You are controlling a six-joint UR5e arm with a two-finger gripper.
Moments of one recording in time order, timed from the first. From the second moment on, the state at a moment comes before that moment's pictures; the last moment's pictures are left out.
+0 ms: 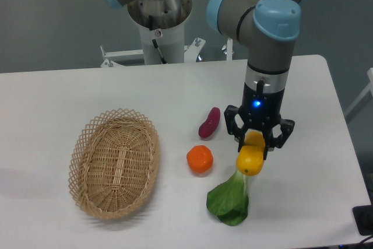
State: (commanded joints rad) arm 2.60 -1.87 -1.56 -0.91 1.29 0.99
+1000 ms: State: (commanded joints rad) arm 2.39 -1.82 -1.72 -0.89 1.39 0.71
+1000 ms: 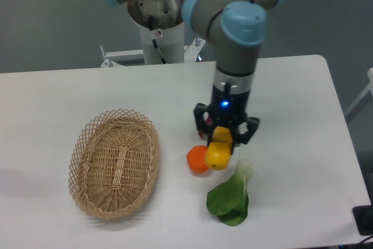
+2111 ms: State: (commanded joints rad) arm 2.06 -1.99 -1.75 -0.85 1.51 0.44
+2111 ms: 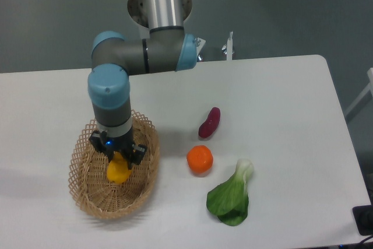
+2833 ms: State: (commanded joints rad) arm 2.07 -1.99 -1.70 -0.85 1.58 0.51
